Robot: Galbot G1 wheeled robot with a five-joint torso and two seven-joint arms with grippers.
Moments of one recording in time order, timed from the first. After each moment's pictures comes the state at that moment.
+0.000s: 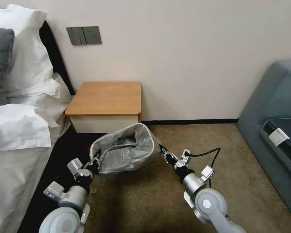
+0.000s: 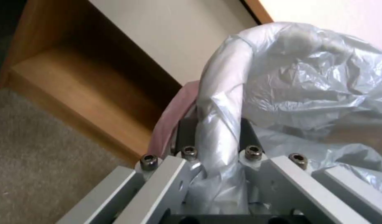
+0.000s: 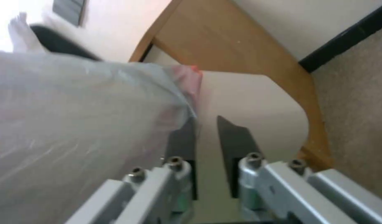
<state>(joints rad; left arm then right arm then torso) 1.64 -1.38 -0.62 -2.19 -1.04 0.21 -0.17 -1.38 1.22 0.22 1.94 1.07 -0.14 -0.03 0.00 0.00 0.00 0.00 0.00</state>
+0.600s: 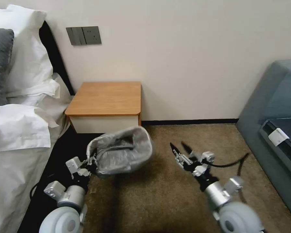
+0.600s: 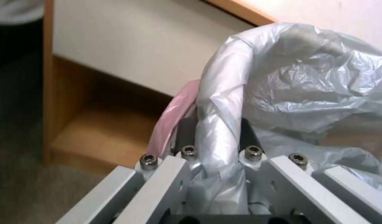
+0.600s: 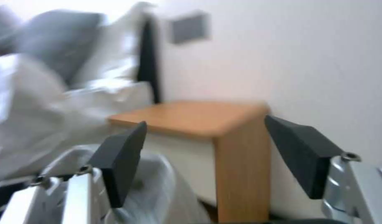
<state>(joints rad) 1.65 -1.35 -0.58 -2.15 -0.61 0.13 -0.07 -1.47 0.88 0.36 2.24 0.51 0.11 -0.18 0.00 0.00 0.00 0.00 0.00</state>
